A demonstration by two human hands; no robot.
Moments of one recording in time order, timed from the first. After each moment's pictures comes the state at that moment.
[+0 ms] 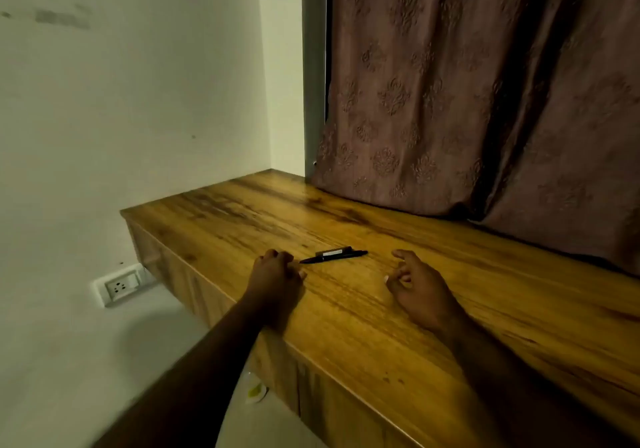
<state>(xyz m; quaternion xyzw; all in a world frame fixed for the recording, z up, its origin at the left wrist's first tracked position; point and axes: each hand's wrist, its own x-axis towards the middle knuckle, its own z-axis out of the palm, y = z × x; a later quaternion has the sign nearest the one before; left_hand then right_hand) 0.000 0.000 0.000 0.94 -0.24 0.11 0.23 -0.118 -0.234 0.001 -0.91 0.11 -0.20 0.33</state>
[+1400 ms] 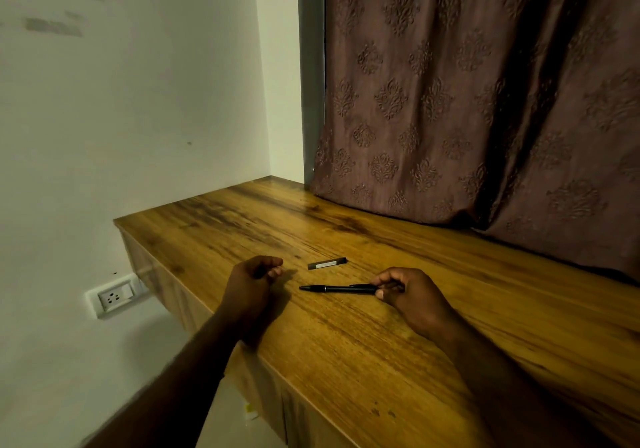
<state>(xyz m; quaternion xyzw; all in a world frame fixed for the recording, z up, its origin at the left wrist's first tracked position) 0.013 0.010 -0.004 0.70 -0.10 -0.02 0.71 -0.097 -0.245 0.003 -0.86 0.06 -0.15 0.48</state>
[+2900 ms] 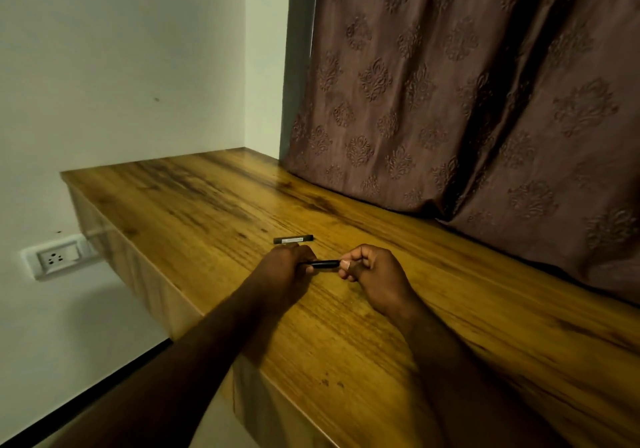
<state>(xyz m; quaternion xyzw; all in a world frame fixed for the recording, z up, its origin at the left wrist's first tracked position) -0.031 -0.068 -0.001 0.81 -0.42 0.14 0.39 -0.101 -0.241 0.009 -0.84 0.08 -0.17 0.51</state>
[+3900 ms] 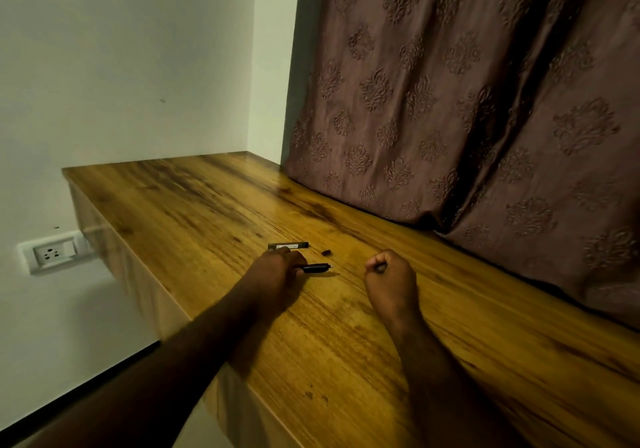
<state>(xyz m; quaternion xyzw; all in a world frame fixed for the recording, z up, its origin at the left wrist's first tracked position) -0.033 -0.069 0.005 0.86 -0.37 0.14 0.32 -0.100 -0.258 0.009 -0.84 0.22 -0.30 0.40</state>
